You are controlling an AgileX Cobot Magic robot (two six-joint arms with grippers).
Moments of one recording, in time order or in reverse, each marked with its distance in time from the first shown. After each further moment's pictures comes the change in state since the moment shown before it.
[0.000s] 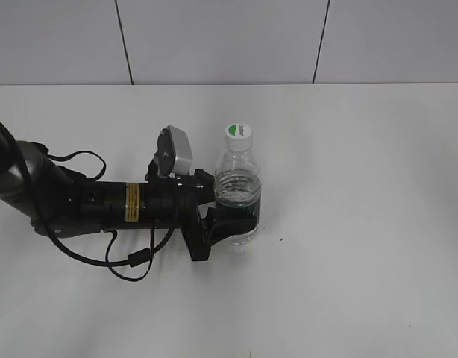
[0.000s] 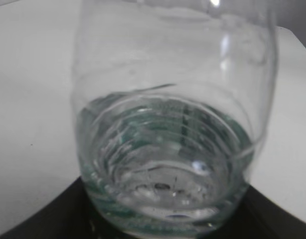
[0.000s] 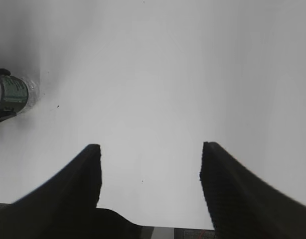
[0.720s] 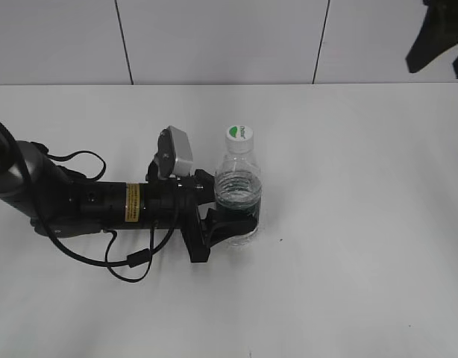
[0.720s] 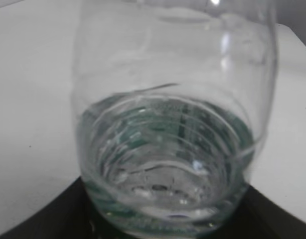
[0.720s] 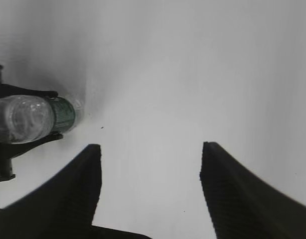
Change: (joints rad) left arm 0.000 0.000 -0.001 0.006 -0.001 0.017; right arm 0.154 0.211 -0.201 0.010 0.001 0.077
